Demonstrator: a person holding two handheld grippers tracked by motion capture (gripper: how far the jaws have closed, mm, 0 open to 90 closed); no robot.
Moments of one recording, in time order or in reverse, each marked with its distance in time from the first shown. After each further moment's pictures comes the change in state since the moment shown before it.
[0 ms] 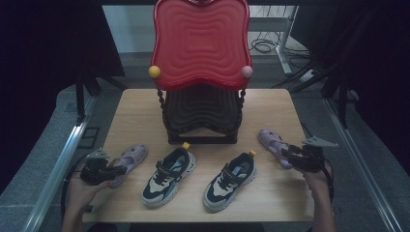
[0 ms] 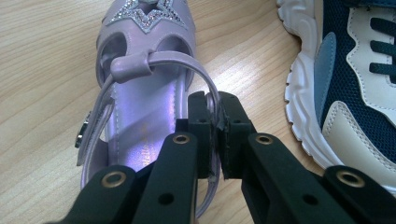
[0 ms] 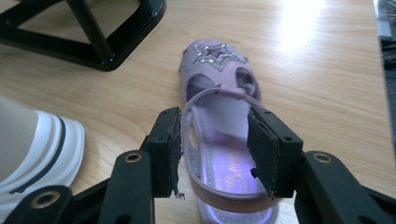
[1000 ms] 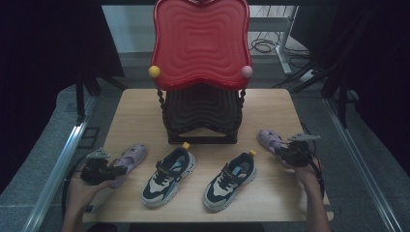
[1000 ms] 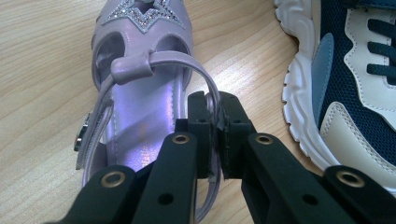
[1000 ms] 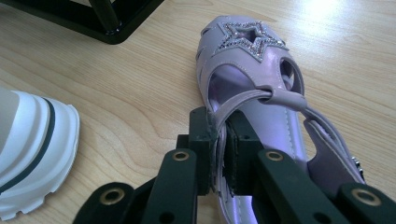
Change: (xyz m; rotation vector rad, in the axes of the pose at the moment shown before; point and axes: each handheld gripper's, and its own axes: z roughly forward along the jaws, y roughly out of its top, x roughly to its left) left arm 0.001 0.000 0.001 -0.002 -0.015 -0.007; right arm 0.007 0.008 0.035 0.123 0.055 -0.076
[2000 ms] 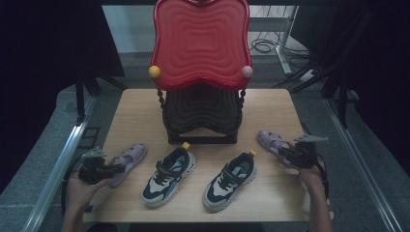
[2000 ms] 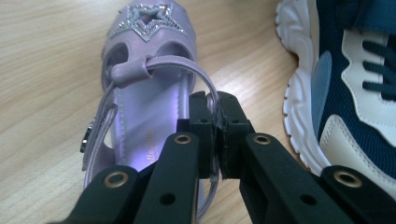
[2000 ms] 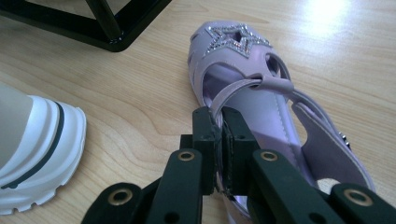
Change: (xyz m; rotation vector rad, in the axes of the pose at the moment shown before) left arm 0.004 -0.001 -0.005 -0.057 0.002 -0.029; right arm -0.009 -0.006 -0.010 -0.037 0.028 0.049
